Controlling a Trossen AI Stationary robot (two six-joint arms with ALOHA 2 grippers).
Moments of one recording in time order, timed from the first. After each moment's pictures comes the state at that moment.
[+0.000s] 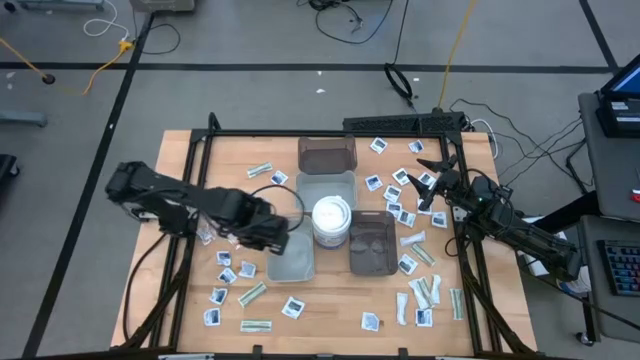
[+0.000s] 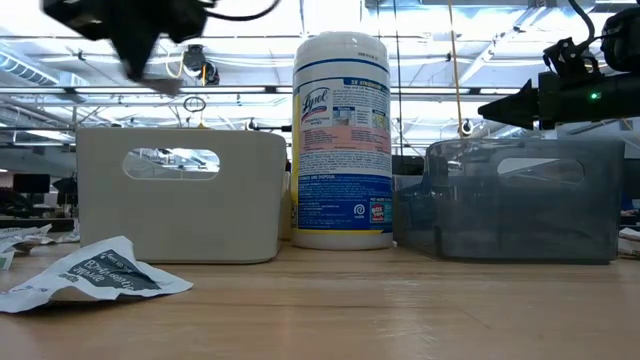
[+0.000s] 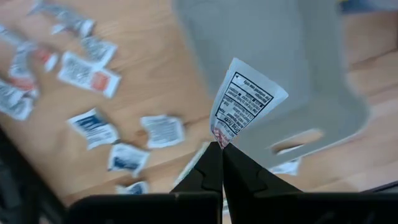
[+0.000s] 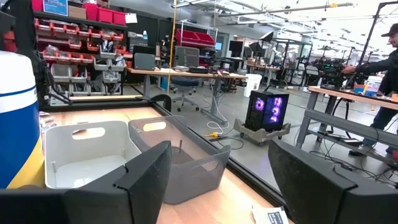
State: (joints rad) left arm -0.24 1.57 1.41 -1.29 0.08 -1.50; right arm -0.54 0.01 0.02 0.07 0.03 -0.12
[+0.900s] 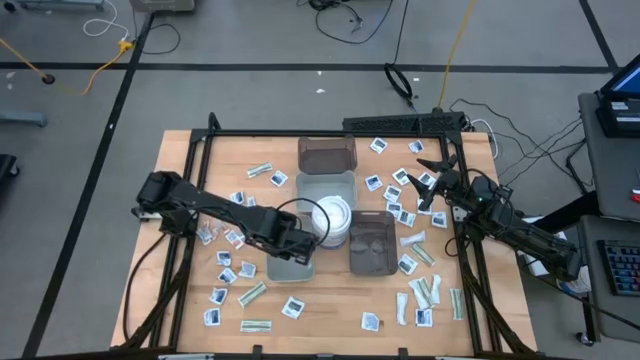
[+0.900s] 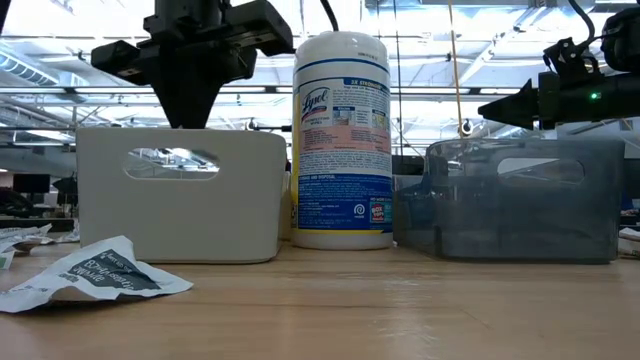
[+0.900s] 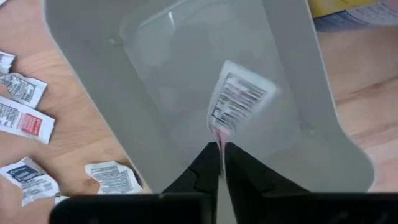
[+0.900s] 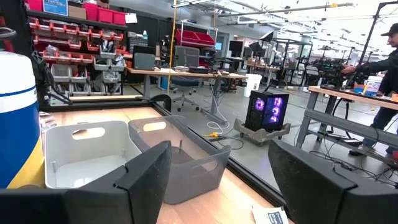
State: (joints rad) left arm -0.25 1.81 1.46 -1.15 0.00 -1.47; right arm -0.54 0.01 0.02 0.07 0.03 -0.12
